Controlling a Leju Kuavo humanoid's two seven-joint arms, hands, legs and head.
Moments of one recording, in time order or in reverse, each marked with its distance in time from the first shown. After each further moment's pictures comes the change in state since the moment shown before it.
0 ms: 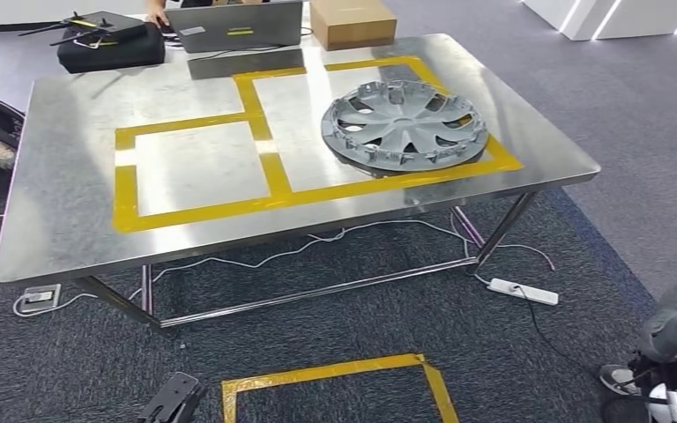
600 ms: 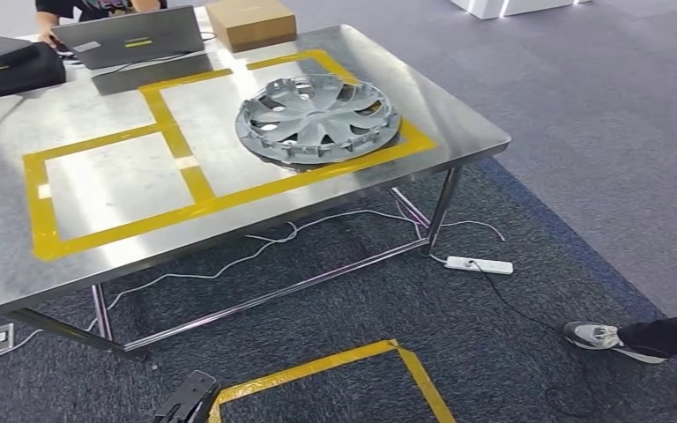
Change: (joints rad) left arm 0.001 -0.023 -0.007 0.000 -0.021 0.042 0.016; right arm 0.176 -0.001 -0.126 -0.120 -0.049 0.010 -0.039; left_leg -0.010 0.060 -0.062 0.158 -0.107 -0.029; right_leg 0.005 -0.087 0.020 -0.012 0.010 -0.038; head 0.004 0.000
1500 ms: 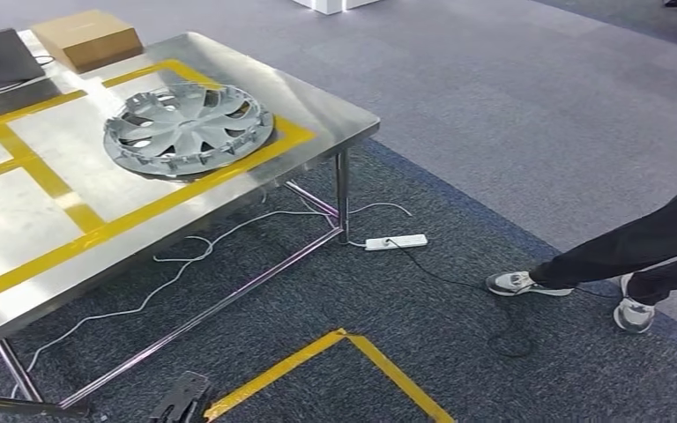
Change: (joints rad) left arm 0.013 -0.013 0.039 0.001 0.061 -0.040 -0.011; right arm -0.037 0.018 -0.090 -0.011 0.075 0.066 0.012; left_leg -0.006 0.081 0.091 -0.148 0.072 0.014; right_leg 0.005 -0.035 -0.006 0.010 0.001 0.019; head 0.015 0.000
